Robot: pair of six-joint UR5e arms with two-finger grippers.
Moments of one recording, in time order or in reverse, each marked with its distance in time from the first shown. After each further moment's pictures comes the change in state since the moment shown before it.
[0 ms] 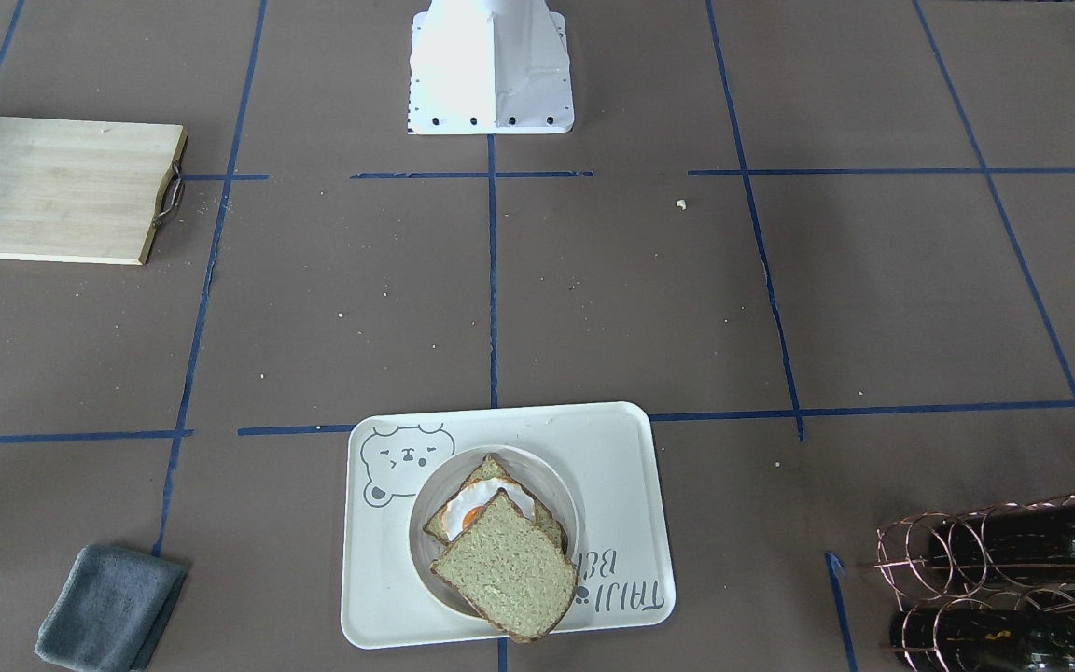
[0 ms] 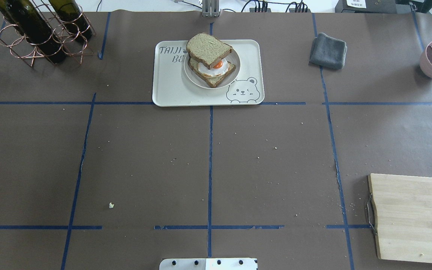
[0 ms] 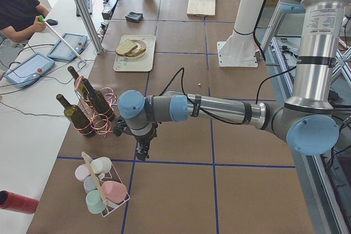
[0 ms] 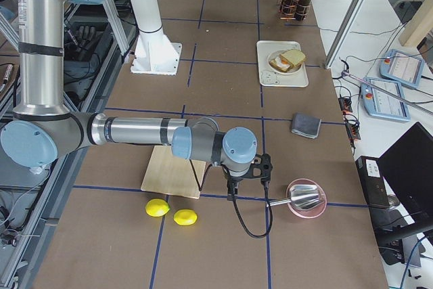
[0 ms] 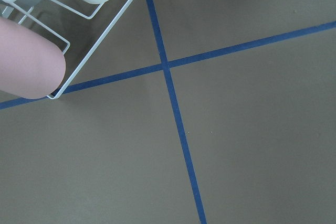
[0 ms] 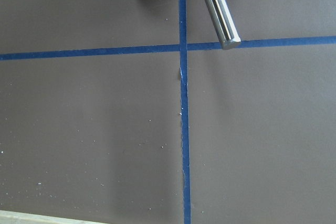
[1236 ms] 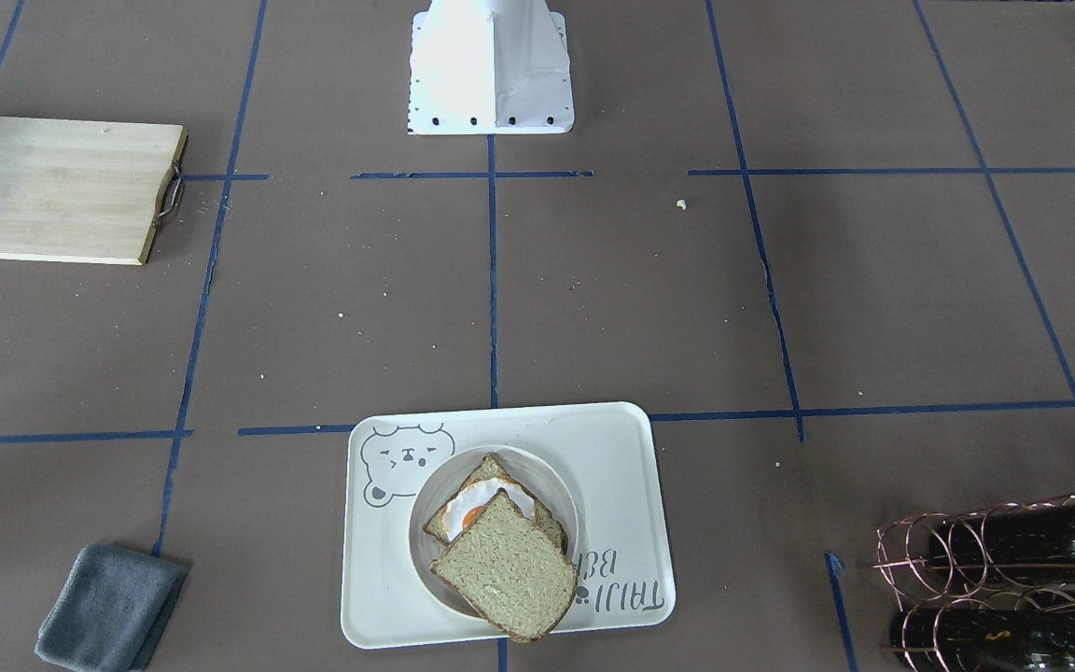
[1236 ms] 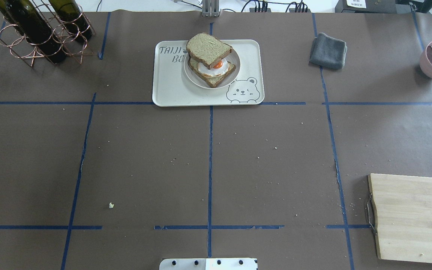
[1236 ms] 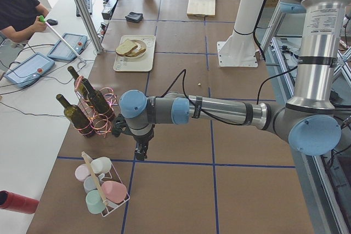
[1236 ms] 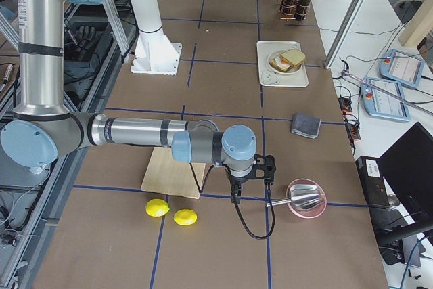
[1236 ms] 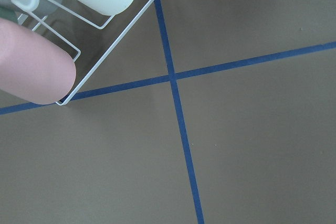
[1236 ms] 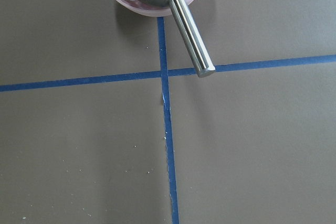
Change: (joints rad) left arm -0.003 0.012 0.005 -0.094 0.001 -0.127; right arm 0.002 -0.002 -0.017 0.129 -0.049 0.137
